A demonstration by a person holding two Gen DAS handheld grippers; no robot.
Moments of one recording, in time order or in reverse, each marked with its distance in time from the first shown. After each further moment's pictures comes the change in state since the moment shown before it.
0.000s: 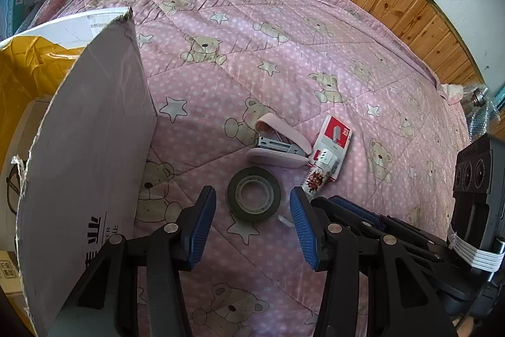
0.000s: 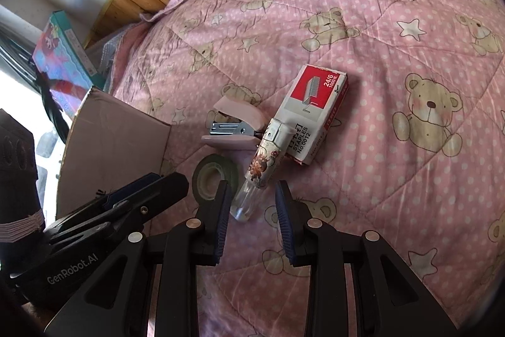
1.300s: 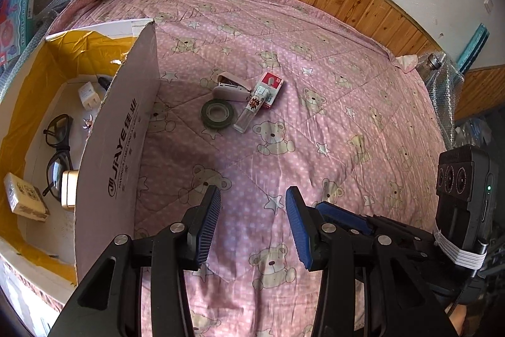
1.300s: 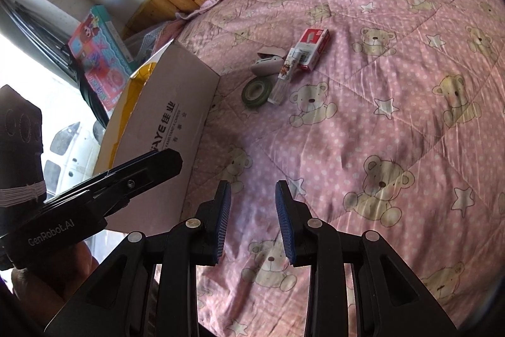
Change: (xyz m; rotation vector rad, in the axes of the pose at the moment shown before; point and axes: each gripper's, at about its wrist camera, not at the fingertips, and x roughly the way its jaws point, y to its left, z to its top) left arm -0.116 -0.032 -0.099 0.105 -0.039 -0.071; right arm -0.111 0.020 -0.118 -0.013 -0.059 0.069
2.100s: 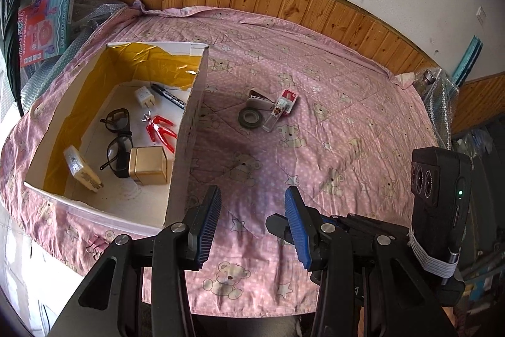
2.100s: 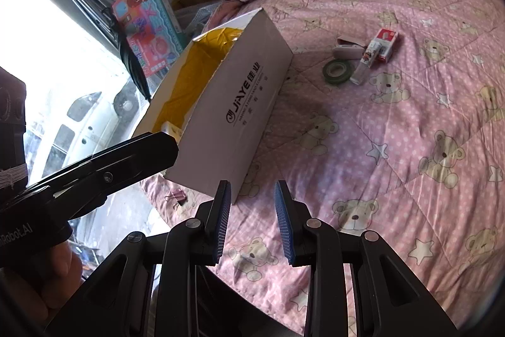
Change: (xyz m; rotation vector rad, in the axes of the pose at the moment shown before) left arm -0.102 0.022 -0.052 -0.015 -0.108 0.052; right arm -0.015 0.087 -0.059 -0.157 0.018 0.084
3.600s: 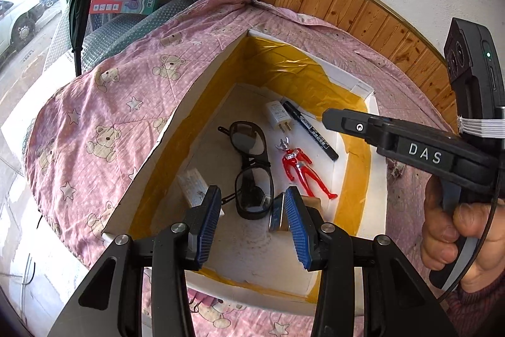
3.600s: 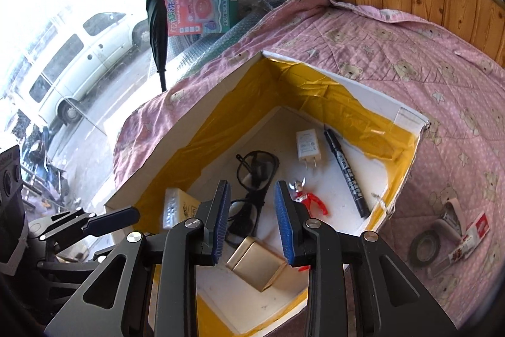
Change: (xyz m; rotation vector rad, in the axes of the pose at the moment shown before) left arm 0.020 0.195 0.034 -0.296 -0.032 0.174; right arm 0.166 0.137 0.157 -0.414 0.151 -0.025
